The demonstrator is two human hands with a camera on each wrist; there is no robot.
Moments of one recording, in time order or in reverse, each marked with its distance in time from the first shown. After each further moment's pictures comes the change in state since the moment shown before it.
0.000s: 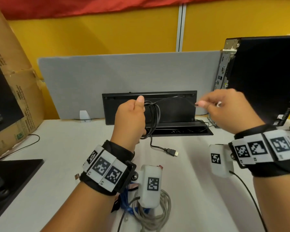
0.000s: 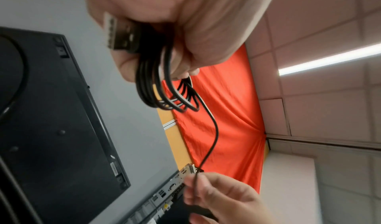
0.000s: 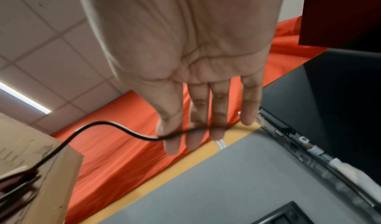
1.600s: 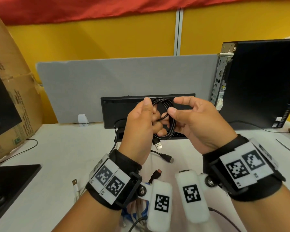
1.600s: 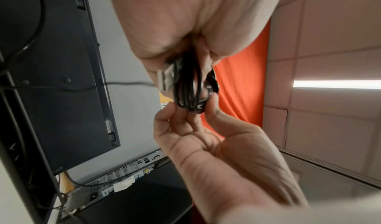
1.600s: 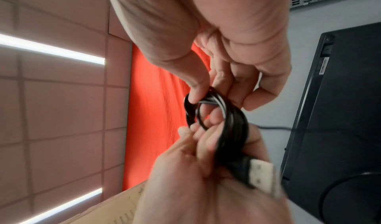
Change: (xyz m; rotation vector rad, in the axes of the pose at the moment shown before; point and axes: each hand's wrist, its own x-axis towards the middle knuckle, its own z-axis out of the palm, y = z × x) left_hand -0.028 0.013 0.019 -0.593 -0.256 0.019; right_hand -0.020 -0.071 0.029 1.247 -0.111 0.408
